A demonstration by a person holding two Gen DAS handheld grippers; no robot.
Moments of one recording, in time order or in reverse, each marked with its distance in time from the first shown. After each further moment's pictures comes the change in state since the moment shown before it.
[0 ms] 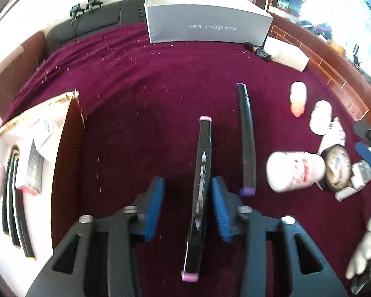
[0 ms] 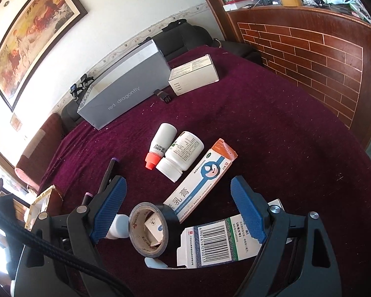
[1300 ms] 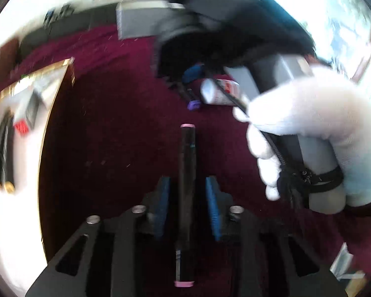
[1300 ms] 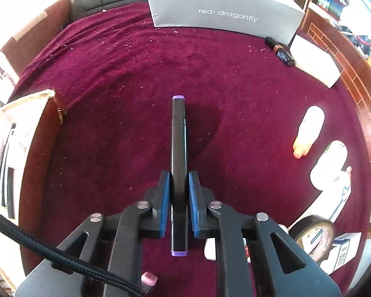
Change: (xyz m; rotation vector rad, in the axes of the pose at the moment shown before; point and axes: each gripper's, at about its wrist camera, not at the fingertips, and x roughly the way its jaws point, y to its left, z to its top) left arm -0.051 -0.033 -0.093 0.141 -0.045 -0.160; right arm 0.111 0.185 -0.037 -0.465 0.439 -0.152
